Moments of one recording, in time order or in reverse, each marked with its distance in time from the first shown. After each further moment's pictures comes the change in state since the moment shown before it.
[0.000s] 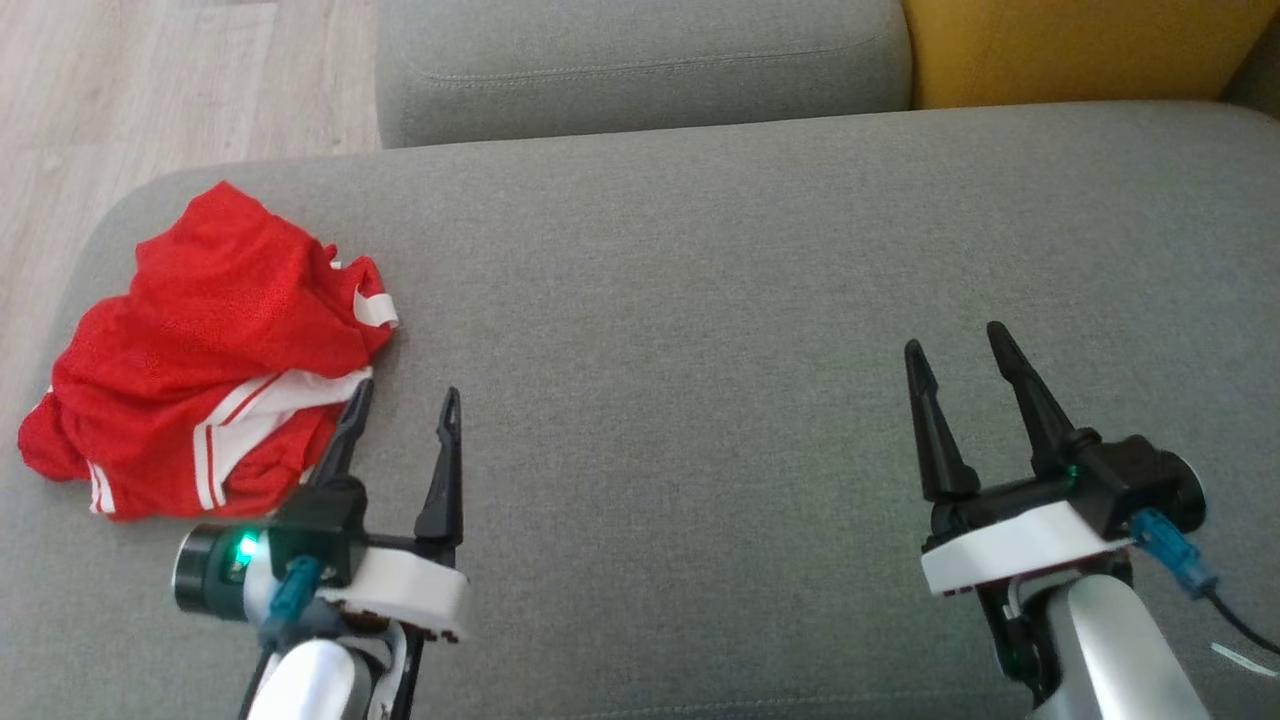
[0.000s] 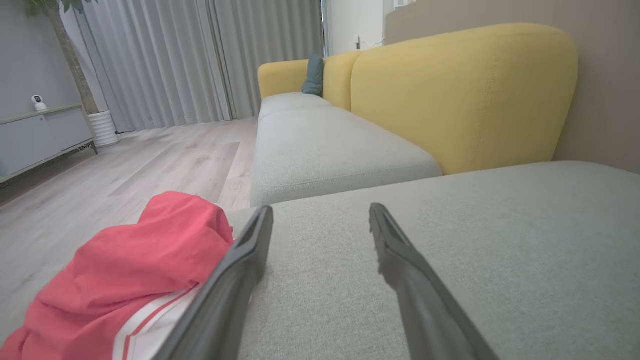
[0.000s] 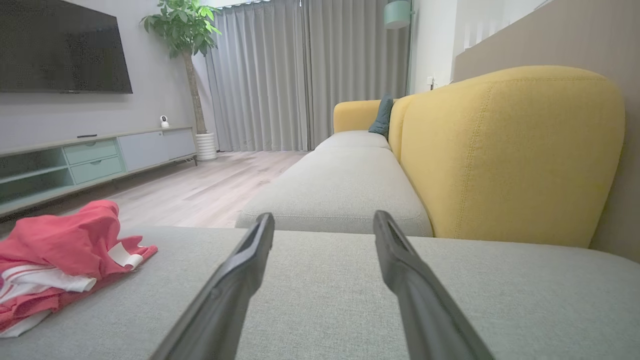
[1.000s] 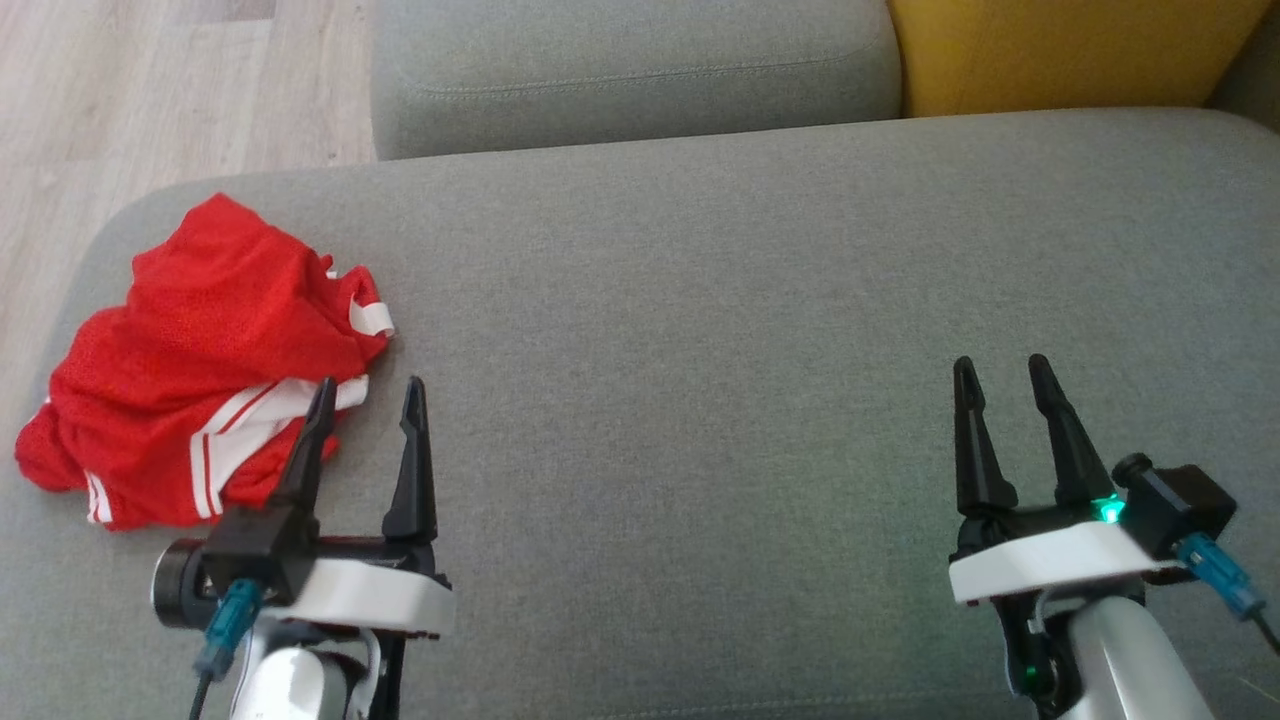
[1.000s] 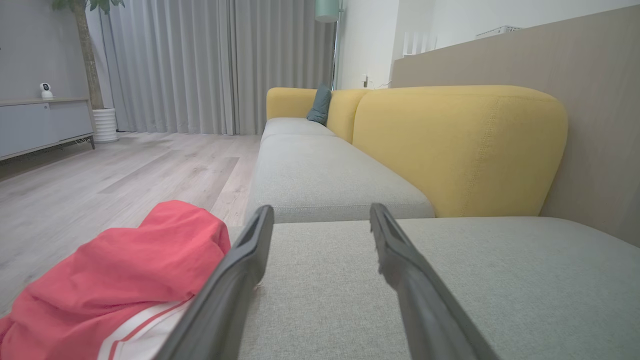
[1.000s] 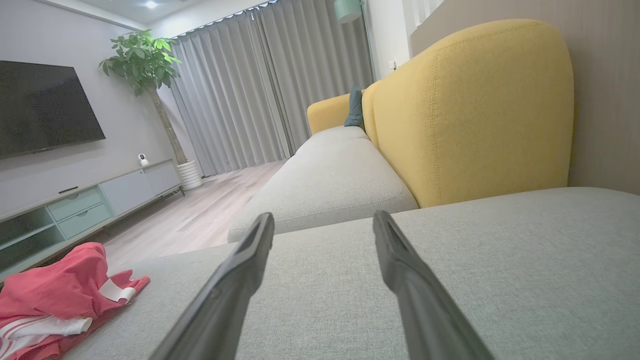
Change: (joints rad) left arm 0.065 -0.164 0.233 -0.015 0.054 -0.198 -0.057; right arm 0.017 0.000 -0.041 0.080 0.192 0.000 -0.051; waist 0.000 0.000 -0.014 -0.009
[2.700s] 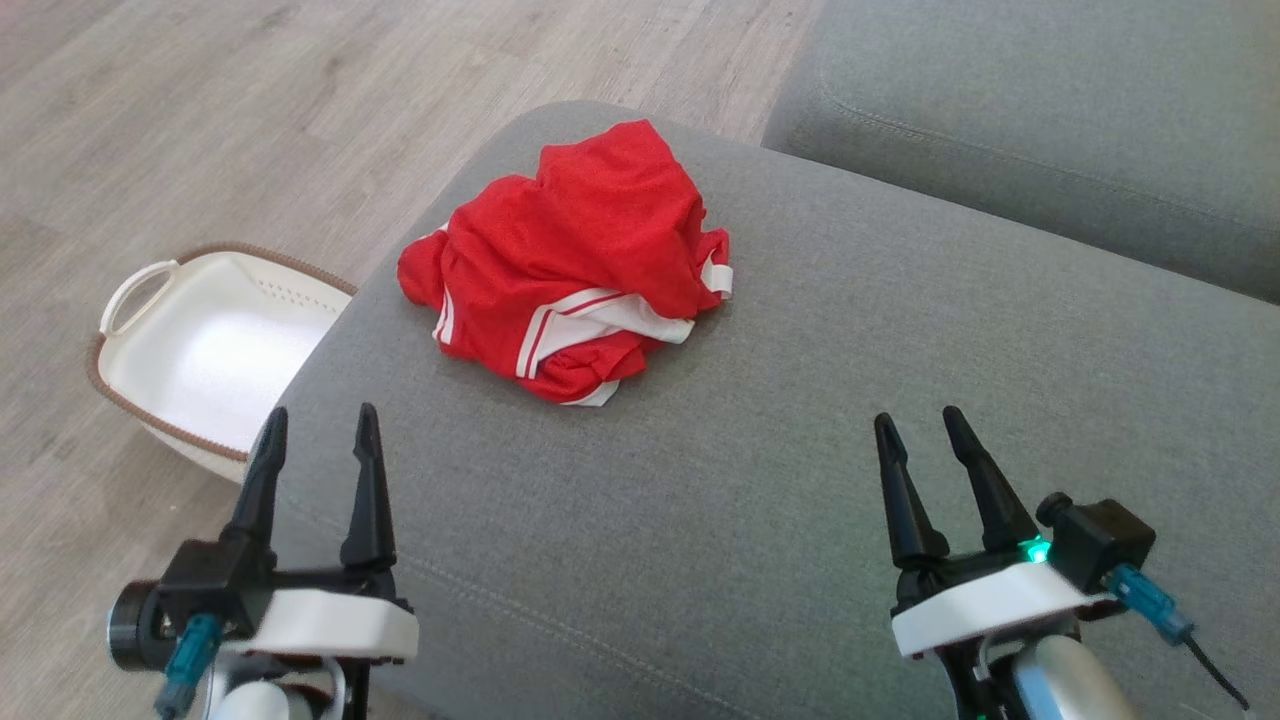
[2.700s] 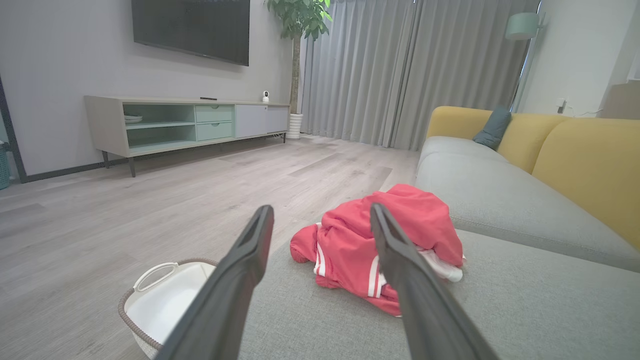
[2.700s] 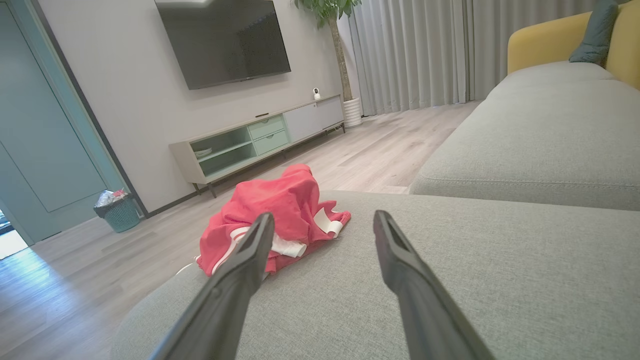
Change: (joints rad) left arm 0.066 -0.009 0.079 -0.031 0.024 -0.007 0.000; right arm 0.039 0.000 0.133 0.035 0.058 0.000 0.000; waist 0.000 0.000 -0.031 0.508
